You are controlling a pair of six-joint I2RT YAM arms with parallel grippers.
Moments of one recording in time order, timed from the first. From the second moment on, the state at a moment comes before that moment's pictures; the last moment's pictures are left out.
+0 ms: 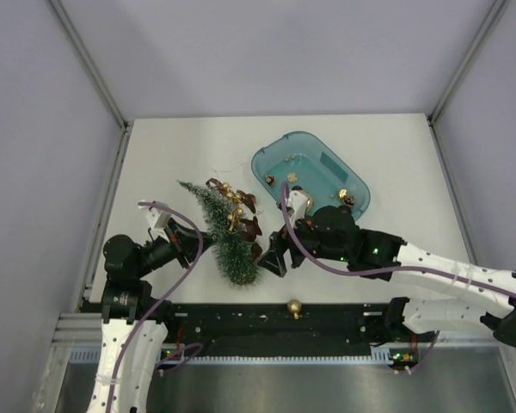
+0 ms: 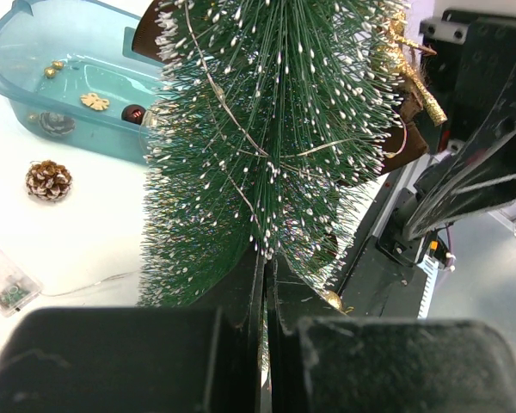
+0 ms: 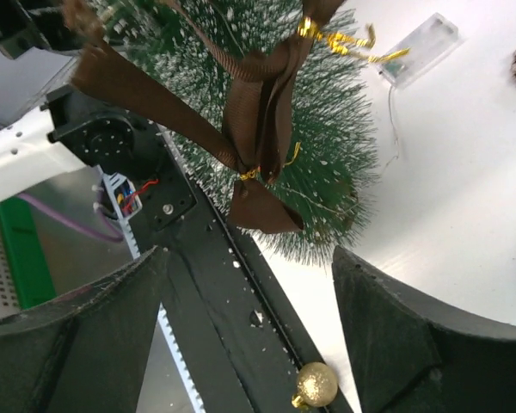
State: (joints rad) left arm -0.03 0.32 0.47 -0.14 0.97 -0.42; right arm 1.10 1.05 0.93 -0.26 -0.09 0.39
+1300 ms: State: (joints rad) left arm -0.03 0.31 0.44 -0.10 0.90 -0.45; right arm 1.40 1.32 1.10 -0.08 0.11 0.32
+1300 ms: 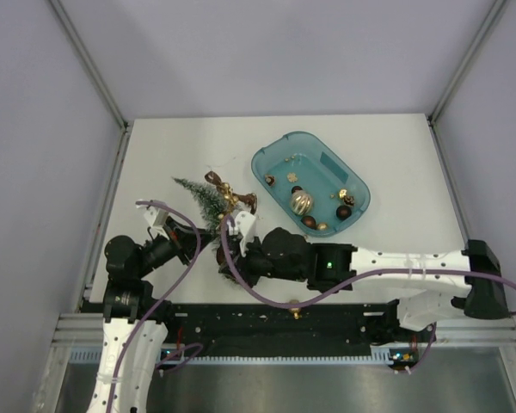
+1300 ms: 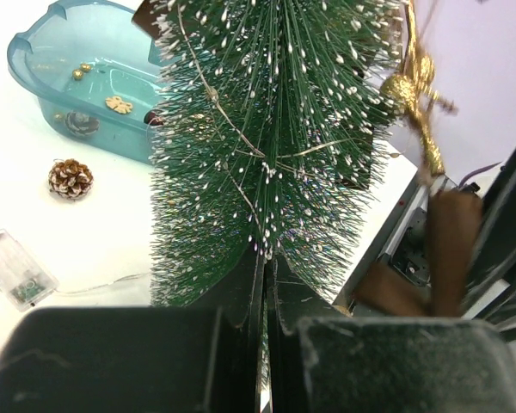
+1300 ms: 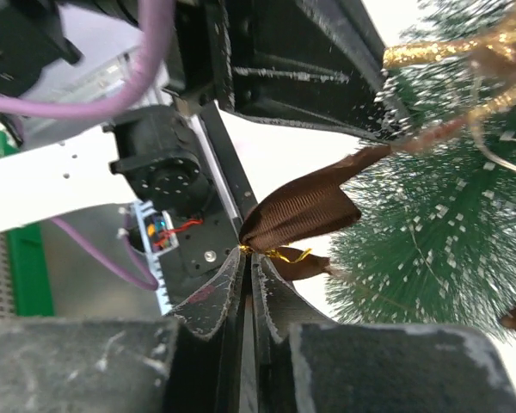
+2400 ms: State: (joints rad) left arm -0.03 0.29 0.44 -0.11 0.86 -0.45; right arm 1.04 1.13 1.33 -0.38 0.15 0.20
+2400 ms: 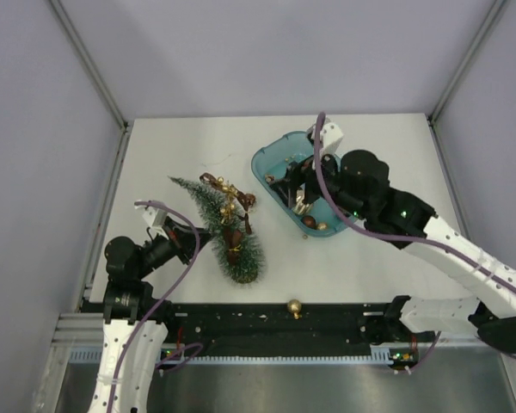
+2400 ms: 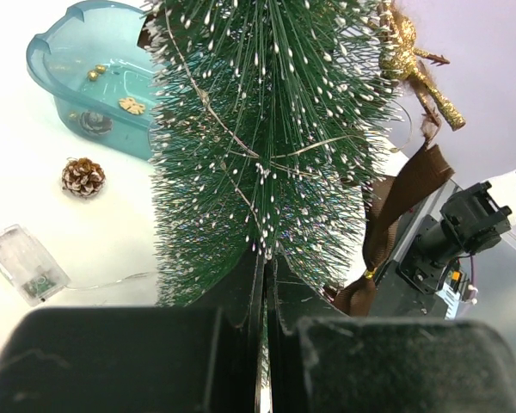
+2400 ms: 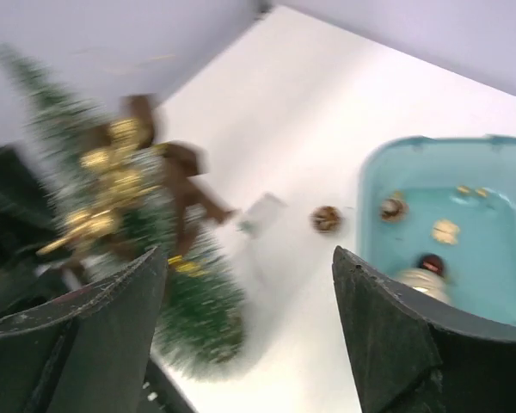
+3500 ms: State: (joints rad) left arm -0.03 0.27 0.44 -0.14 0.84 -0.42; right arm 0.55 1.70 1.13 -0.50 0.03 0.37
